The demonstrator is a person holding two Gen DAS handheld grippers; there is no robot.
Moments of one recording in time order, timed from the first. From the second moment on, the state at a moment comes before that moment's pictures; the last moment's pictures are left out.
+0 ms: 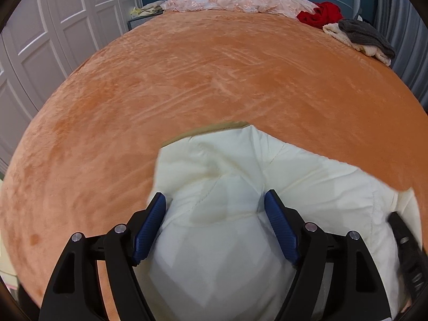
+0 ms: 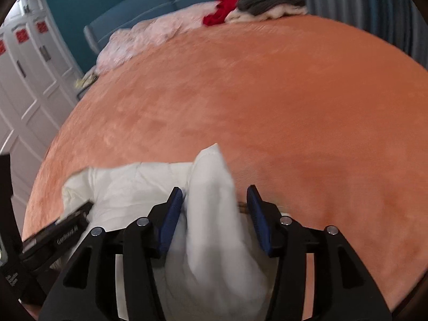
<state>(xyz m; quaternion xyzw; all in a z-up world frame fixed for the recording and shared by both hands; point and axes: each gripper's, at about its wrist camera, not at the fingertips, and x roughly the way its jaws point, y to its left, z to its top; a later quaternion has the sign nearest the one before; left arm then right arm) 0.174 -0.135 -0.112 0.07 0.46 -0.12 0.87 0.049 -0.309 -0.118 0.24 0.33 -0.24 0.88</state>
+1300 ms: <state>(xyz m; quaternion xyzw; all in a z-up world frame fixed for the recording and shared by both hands) 0.049 -0.076 -0.106 0.06 0.45 -0.14 0.88 -0.025 -0.247 -0.124 0.13 0.44 -0.16 0.87</state>
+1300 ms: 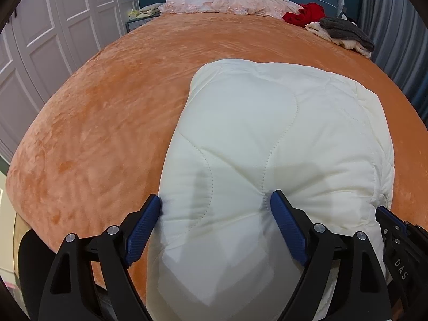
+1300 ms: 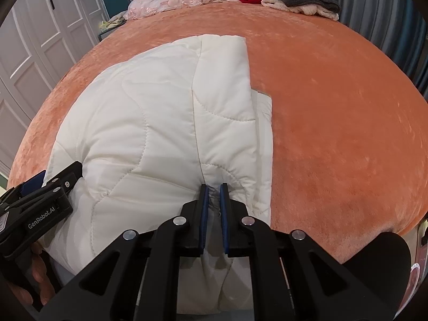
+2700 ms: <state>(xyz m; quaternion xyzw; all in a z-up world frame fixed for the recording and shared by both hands) 0.061 -0.057 -0.081 -0.05 0.51 -0.27 0.82 -0.036 -0.303 -0.124 0.36 0.42 -0.04 0.83</state>
